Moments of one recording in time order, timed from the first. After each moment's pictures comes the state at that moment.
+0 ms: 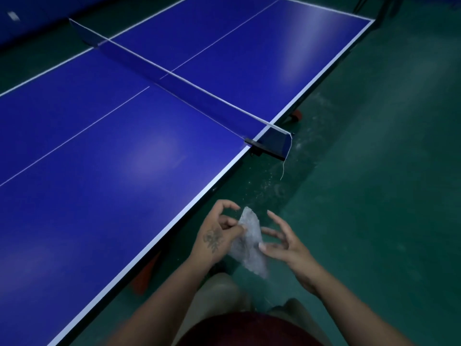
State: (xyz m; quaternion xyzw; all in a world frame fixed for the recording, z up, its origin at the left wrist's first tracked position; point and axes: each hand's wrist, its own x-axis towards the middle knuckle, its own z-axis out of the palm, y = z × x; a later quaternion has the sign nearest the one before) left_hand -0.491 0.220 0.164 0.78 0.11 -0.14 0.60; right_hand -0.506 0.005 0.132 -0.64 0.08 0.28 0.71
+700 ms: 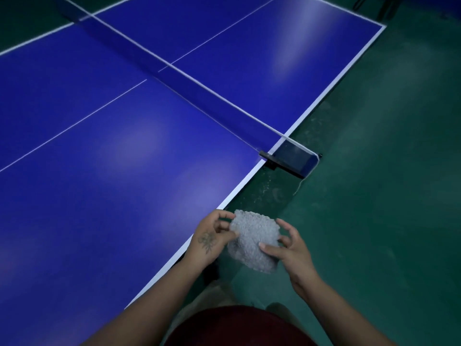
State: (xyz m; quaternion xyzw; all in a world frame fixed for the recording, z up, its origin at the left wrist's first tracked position) left_hand -0.382 0.335 0.111 0.74 0.15 -0.20 0.63; right_hand -0.407 0.114 0.109 -0.64 0.27 0.19 0.69
